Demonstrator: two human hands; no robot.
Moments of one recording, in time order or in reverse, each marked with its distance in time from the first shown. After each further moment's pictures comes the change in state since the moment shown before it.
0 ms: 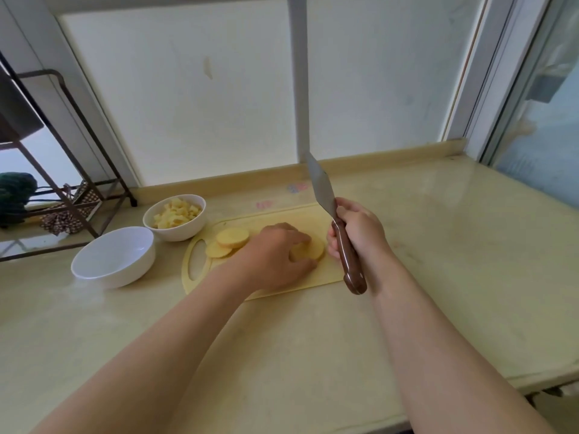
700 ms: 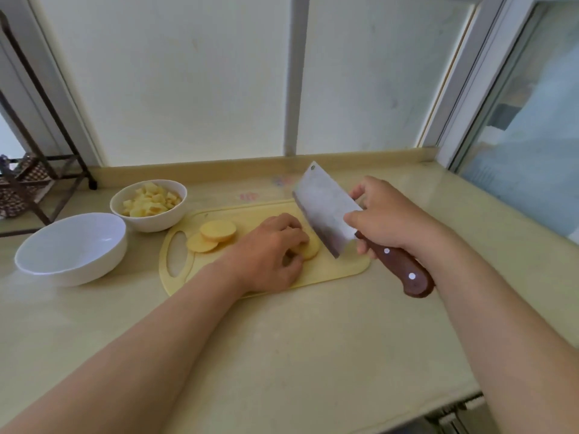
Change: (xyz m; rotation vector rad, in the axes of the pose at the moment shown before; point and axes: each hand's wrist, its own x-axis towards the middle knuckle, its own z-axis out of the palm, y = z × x) left_hand 0.000 -0.022 0.018 -0.153 0.141 0.356; right_hand -0.033 -0.063 -0.011 -1.171 -0.041 -0.149
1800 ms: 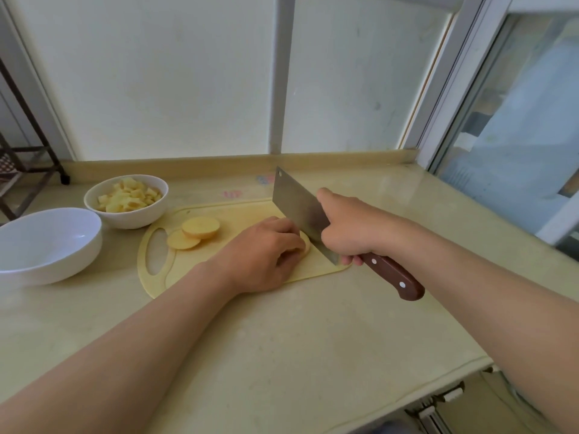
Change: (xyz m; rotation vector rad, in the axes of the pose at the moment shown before) left_hand 0.008 0.005 0.011 0.022 0.053 0.163; right_hand -0.011 -0.026 0.012 -0.505 -0.236 0.016
